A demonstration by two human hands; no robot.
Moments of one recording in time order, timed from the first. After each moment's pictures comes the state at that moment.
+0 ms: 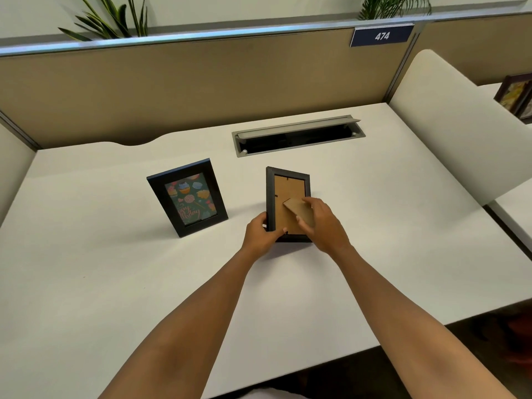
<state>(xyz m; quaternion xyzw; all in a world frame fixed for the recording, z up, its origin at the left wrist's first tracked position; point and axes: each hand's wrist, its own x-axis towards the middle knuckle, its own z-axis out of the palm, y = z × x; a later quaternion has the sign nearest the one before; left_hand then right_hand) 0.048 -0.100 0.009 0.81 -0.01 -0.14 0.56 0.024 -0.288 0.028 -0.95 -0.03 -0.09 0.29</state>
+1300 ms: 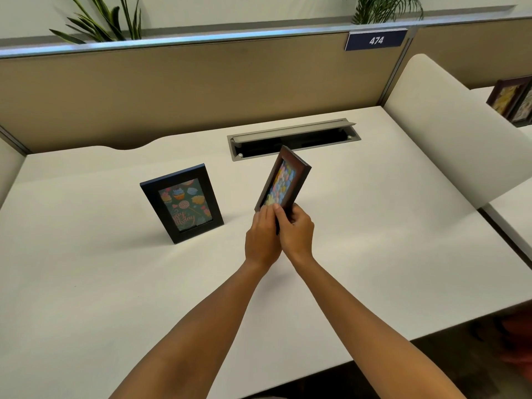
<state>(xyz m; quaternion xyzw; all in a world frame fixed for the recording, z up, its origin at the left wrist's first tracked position) 0.034 -0.124 0.028 0.93 -0.13 0.11 0.33 0.023 -0.199 0.056 -0.76 0.19 -0.13 0.61</state>
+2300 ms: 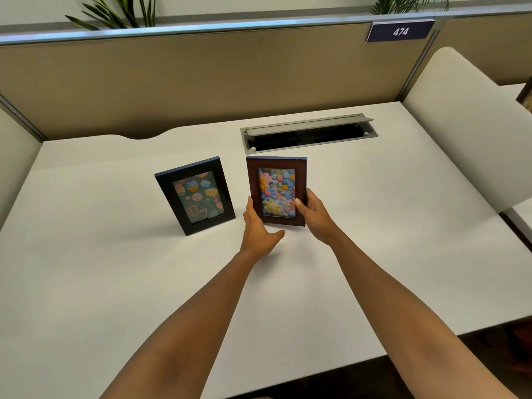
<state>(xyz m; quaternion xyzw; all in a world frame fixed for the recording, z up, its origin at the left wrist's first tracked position) 0.060 -0.083 -0.008 0.85 0.02 -0.09 0.53 0.071 -0.249 0.035 -0.74 0.07 0.09 0.66</state>
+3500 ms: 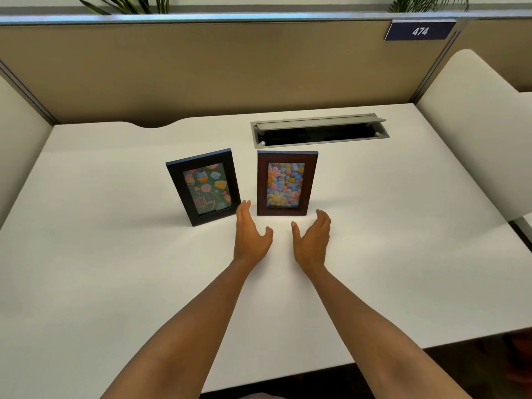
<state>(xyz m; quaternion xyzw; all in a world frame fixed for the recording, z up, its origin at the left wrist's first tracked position) 0.041 -0.060 -0.016 0.88 0.08 0.00 0.46 0.022 -0.202 -0.023 -0.88 0.24 -0.11 0.39</state>
